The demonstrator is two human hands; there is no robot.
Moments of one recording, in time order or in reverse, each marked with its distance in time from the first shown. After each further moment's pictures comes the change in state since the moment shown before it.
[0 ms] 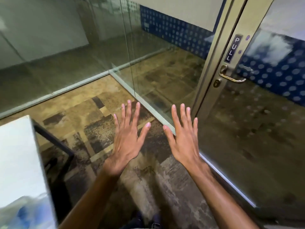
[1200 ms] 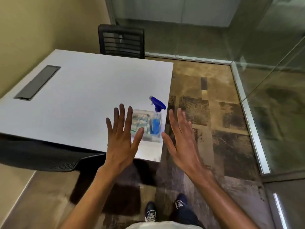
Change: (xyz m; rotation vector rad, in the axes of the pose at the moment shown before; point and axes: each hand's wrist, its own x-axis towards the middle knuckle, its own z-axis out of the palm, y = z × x) left_hand -0.438 -0.231 -0.173 0.091 0.381 -0.751; right_hand -0.222 -0.349 0.166 0.341 -0.531 -0.745
